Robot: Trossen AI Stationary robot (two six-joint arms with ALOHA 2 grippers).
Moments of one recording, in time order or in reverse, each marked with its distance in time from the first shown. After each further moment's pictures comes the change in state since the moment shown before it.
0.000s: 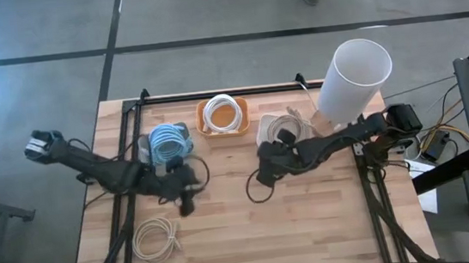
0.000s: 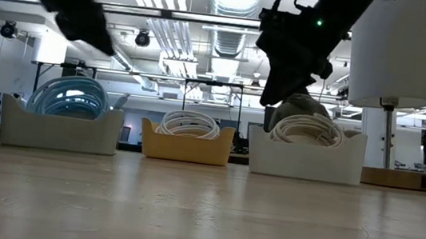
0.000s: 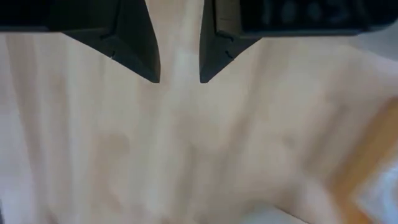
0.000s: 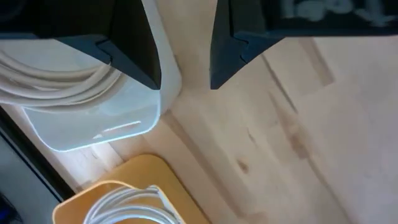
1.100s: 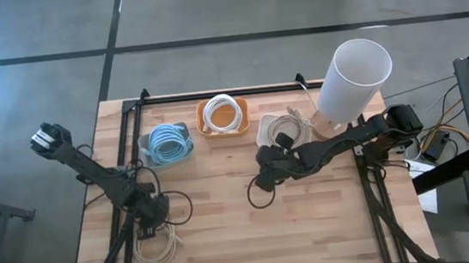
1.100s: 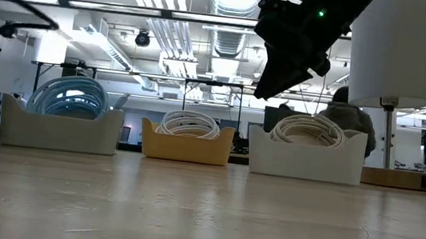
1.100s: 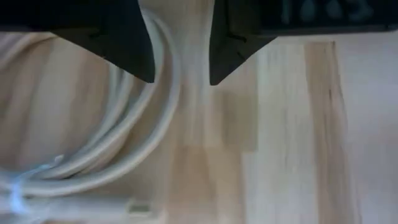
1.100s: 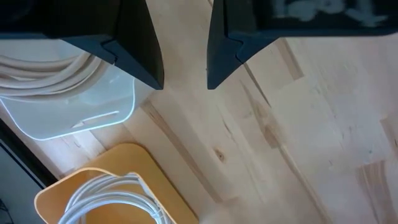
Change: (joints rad) left arm -0.292 0.000 -0.242 -0.341 0.494 -0.270; right arm 0.034 0.000 0.000 0.060 0.001 -0.002
